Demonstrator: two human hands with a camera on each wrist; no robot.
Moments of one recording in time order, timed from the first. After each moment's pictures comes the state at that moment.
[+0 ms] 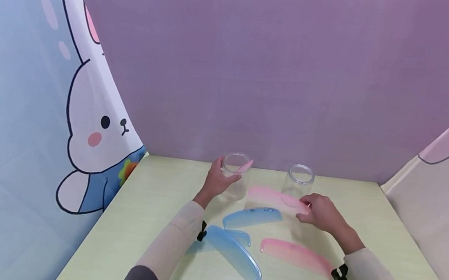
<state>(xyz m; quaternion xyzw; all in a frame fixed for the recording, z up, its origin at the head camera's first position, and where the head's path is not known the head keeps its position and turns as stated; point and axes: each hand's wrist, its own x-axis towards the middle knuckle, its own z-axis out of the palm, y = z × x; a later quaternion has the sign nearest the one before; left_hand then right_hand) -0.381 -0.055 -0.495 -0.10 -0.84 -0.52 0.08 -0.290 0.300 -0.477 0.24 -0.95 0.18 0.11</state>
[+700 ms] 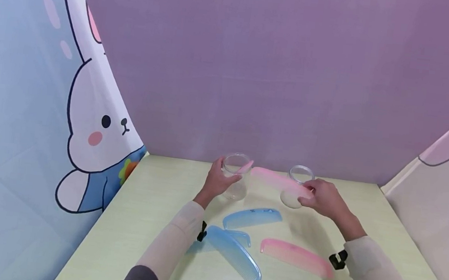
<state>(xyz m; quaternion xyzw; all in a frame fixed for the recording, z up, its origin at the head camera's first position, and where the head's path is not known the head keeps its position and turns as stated) -0.385 -0.052 -0.494 -0.09 -0.85 -0.52 0.09 -0.317 0.301 -0.436 0.20 -0.95 0.20 0.12</state>
